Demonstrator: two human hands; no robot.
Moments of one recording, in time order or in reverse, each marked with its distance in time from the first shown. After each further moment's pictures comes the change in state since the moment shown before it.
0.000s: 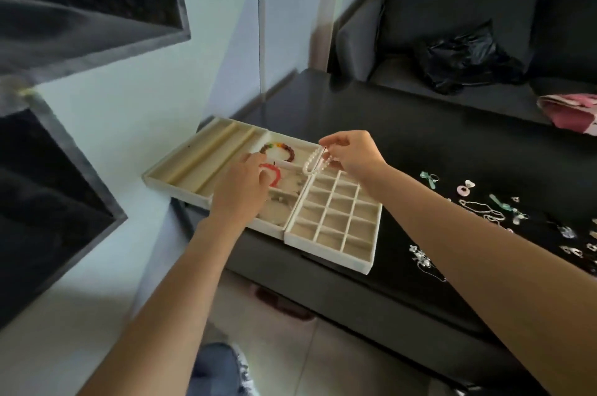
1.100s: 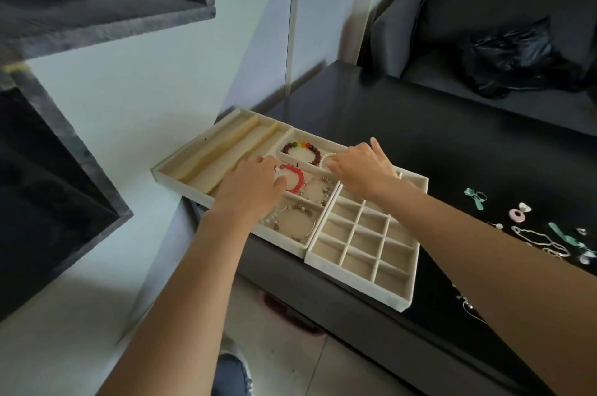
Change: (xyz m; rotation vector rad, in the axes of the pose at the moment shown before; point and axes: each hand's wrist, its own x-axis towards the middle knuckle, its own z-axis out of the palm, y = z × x) left_hand 0.029 -0.027 0.005 0.220 -0.188 -0.041; right_hand 0.061 0.035 0.042 -1.310 -0.212 -0.444
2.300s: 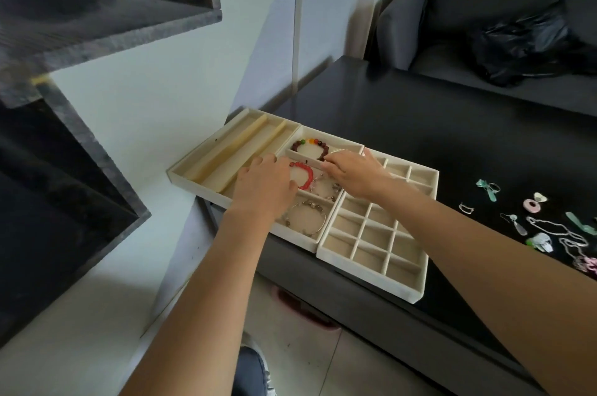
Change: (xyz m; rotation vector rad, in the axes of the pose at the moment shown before) left_hand -0.007 0.007 0.000 0.172 0.014 0.039; right_hand 0.001 -0.016 0.007 0.475 -0.070 -0.015
